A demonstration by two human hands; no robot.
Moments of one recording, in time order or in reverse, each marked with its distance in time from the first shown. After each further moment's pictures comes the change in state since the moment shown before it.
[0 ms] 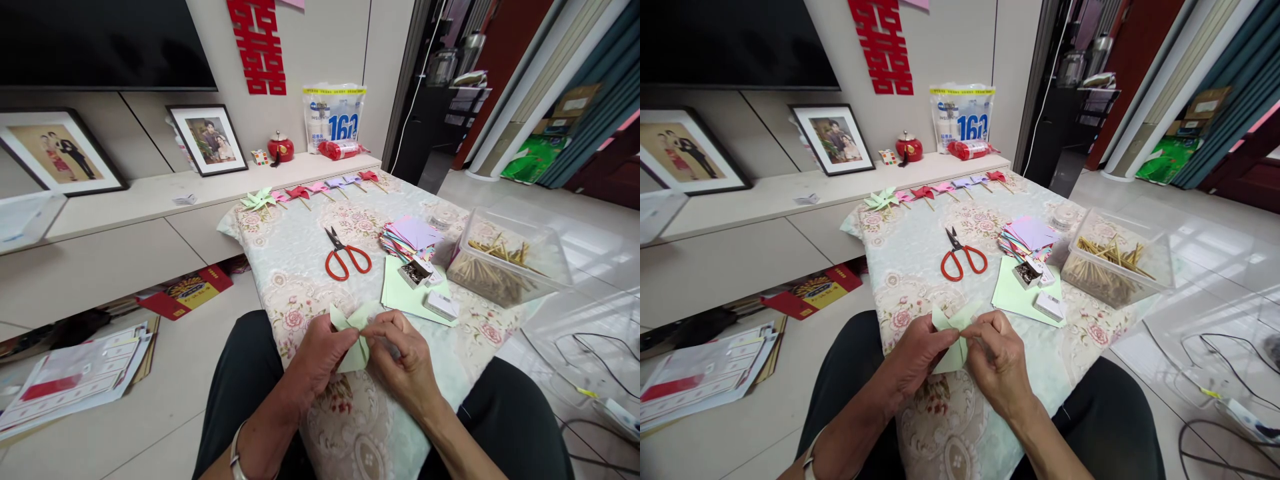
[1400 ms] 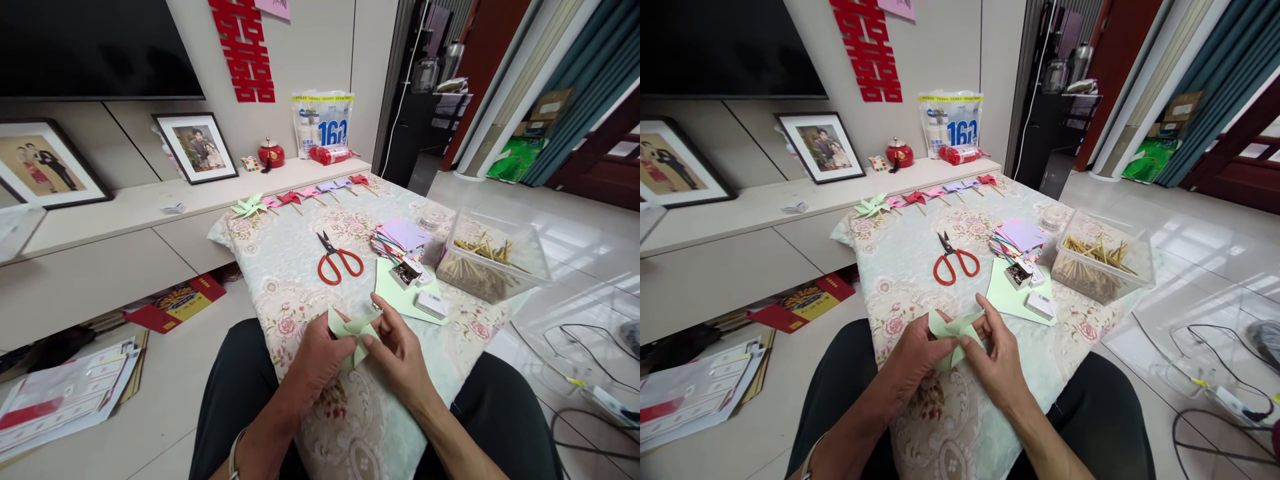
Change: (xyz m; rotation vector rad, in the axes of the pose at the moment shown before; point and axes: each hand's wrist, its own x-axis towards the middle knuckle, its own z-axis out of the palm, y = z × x) left_hand 0.003 0.003 0.004 0.113 -0.037 0.123; right_hand -0.008 0.018 0.004 0.347 0.025 0.368
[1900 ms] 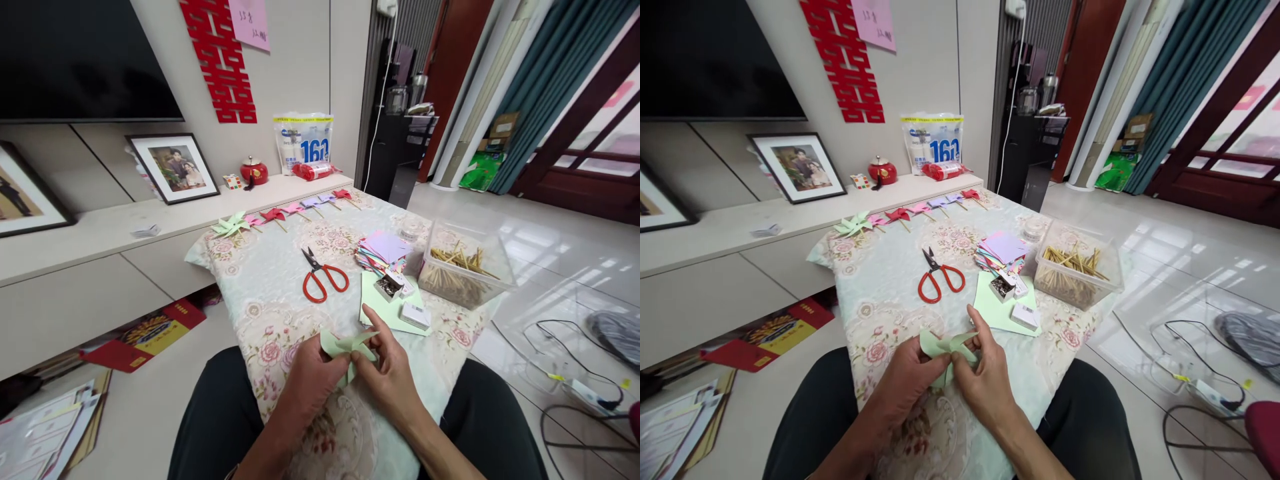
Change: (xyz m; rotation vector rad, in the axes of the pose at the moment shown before) left_hand 0.007 0.001 0.010 0.021 -0.039 0.020; right_hand 0.001 0.000 0.003 -0.151 0.107 -0.003
